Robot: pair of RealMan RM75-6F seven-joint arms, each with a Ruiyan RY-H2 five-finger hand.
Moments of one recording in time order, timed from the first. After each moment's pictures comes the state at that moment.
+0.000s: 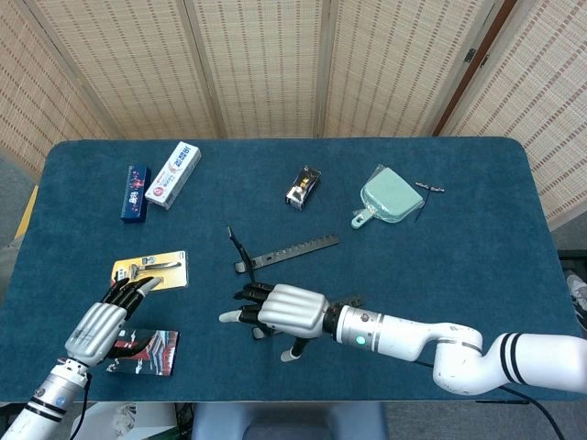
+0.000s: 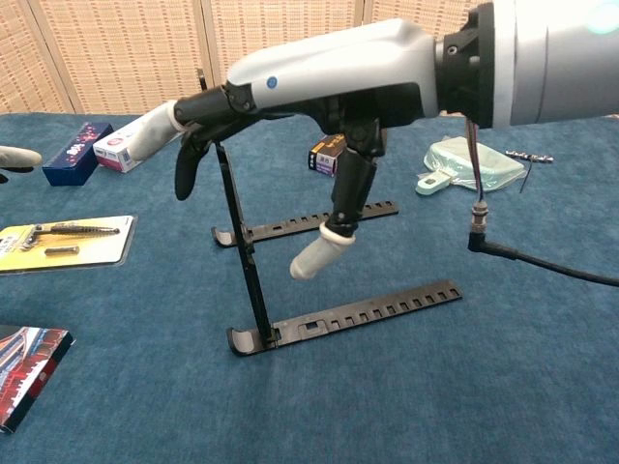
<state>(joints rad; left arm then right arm) -0.31 -1.11 0.04 -1.76 1.57 1.22 -0.05 1.10 -1.15 0.10 -1.85 -1.68 0.70 0.36</state>
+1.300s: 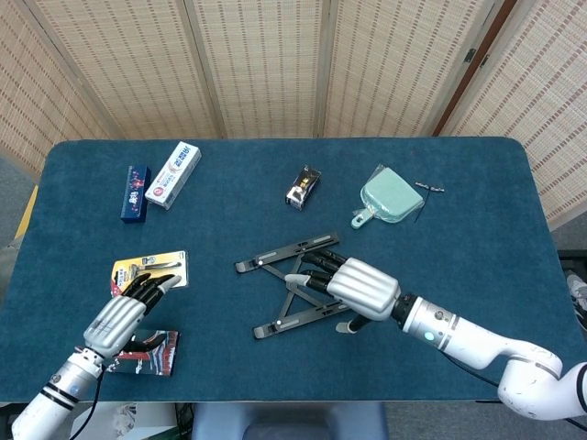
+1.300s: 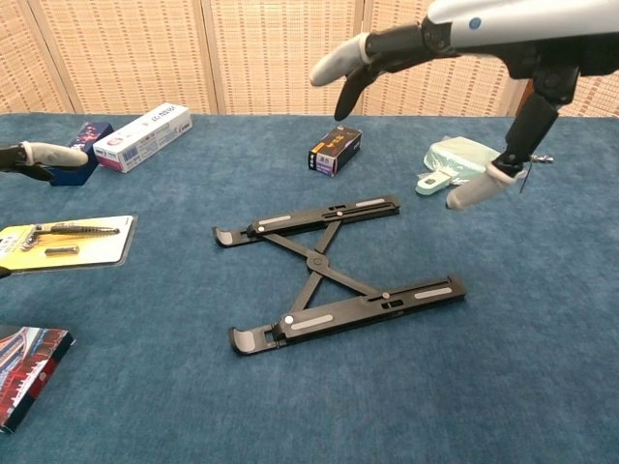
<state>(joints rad) -0.39 -1.10 0.02 -1.78 1.58 1.13 -0.07 0.88 -0.96 0.02 -1.88 -1.67 0.90 0.23</state>
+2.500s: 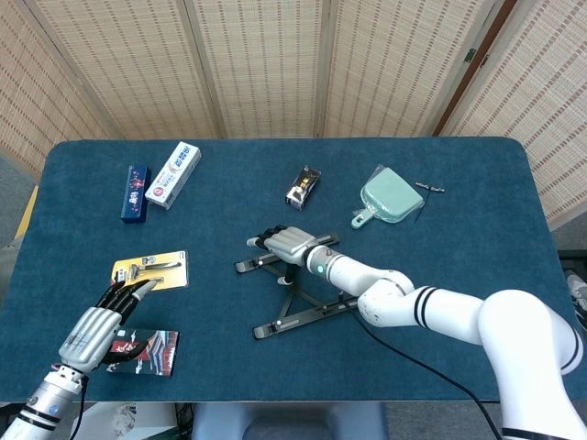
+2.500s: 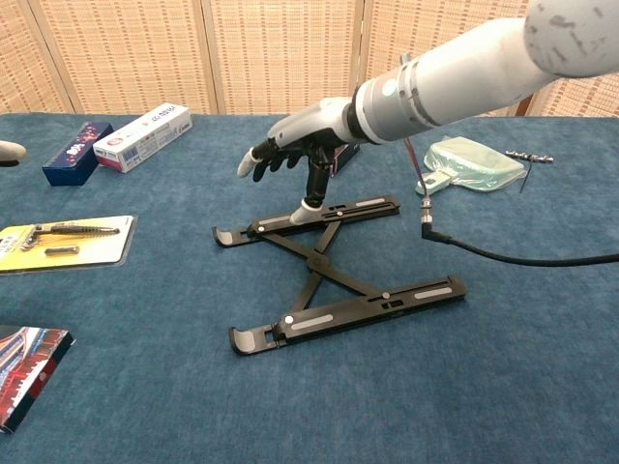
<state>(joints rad) -0.29 -1.09 0.07 -1.79 1.60 1.28 -0.06 1.34 -1.51 0.15 -1.21 -0.97 0.25 0.09</state>
